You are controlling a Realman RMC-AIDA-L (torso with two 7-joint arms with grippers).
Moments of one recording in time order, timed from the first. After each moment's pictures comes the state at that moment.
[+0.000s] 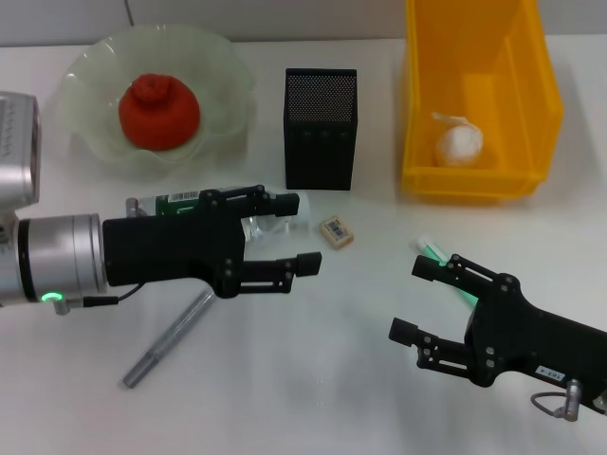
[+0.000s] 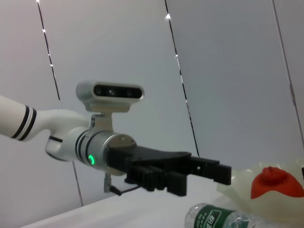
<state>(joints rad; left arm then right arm) -0.50 -2.07 0.99 0.53 1.72 1.59 -1.16 0.31 2.09 -0.90 -0.22 -1.59 -1.66 0.75</state>
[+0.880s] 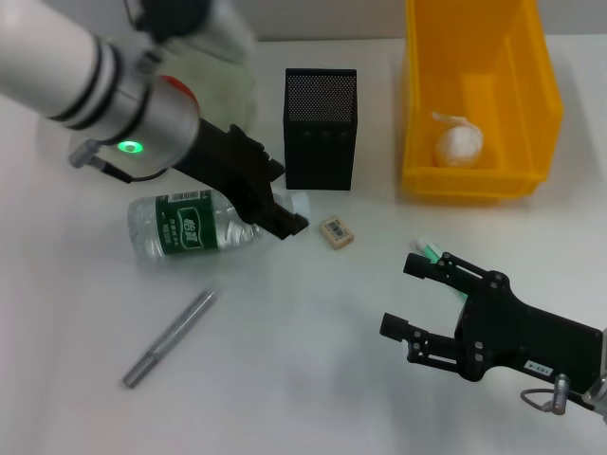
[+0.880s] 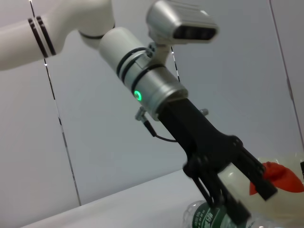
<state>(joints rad) -0.74 -2.08 1.41 1.15 2.40 1.40 -2.13 0.33 2.09 -0.90 -0.18 -1.59 -1.64 0.75</state>
